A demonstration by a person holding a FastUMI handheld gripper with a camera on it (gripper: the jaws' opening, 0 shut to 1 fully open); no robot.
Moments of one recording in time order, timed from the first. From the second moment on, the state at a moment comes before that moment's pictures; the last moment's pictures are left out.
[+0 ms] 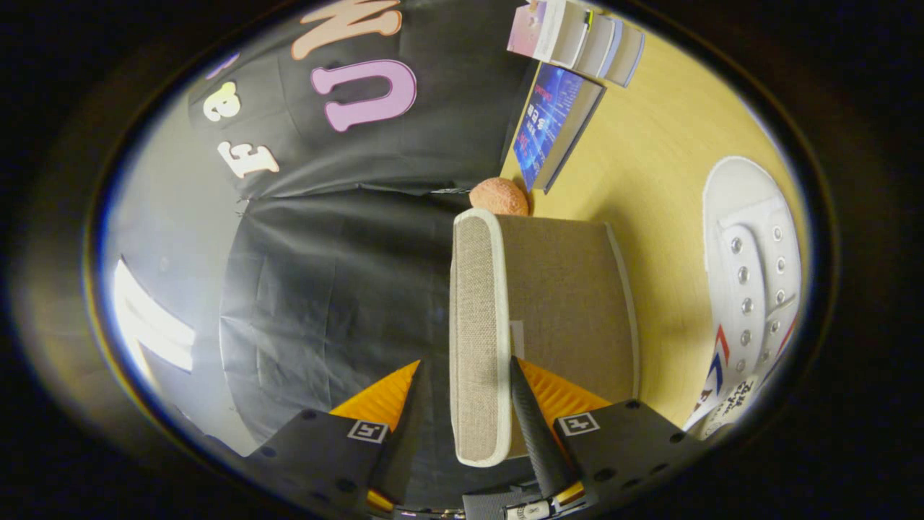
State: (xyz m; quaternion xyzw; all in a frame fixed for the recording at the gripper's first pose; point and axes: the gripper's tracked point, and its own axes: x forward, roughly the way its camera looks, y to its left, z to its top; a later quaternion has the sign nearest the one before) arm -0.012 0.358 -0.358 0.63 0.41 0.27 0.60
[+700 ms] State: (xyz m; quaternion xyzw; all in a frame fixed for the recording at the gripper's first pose) arm -0.006 0.357 -0.342 0.58 0.41 0.26 0.65
